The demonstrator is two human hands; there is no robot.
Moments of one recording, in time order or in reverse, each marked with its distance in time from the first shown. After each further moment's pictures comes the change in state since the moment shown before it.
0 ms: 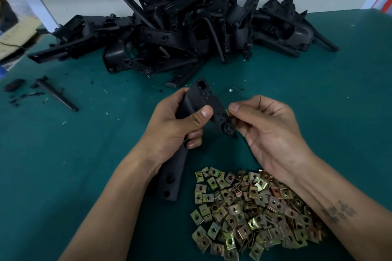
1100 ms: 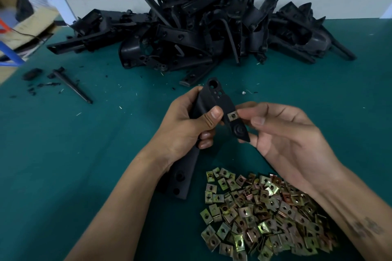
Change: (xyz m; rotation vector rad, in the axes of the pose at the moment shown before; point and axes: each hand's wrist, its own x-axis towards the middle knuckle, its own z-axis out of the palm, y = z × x) left_hand 0.000 -0.004 -0.005 -0.001 -0.029 0.020; right_hand -0.007 -0.012 -0.005 -0.119 -0.310 0.033
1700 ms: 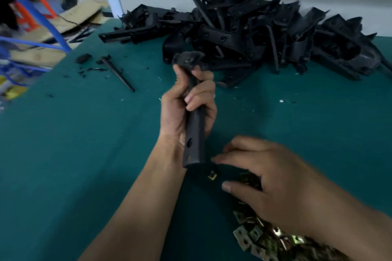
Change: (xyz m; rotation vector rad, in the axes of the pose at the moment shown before) left_hand -0.013 0.034 -0.031 -1.419 0.054 -0.028; right_hand -0.008 0.016 0.052 -1.393 -0.437 -0.149
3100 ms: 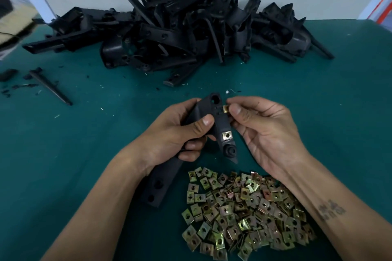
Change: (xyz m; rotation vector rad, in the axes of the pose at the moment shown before) left_hand 0.012 -0.034 -0.028 1.344 -0.068 -0.298; right_hand -0.005 0.057 -0.020 1.463 0.668 0.271
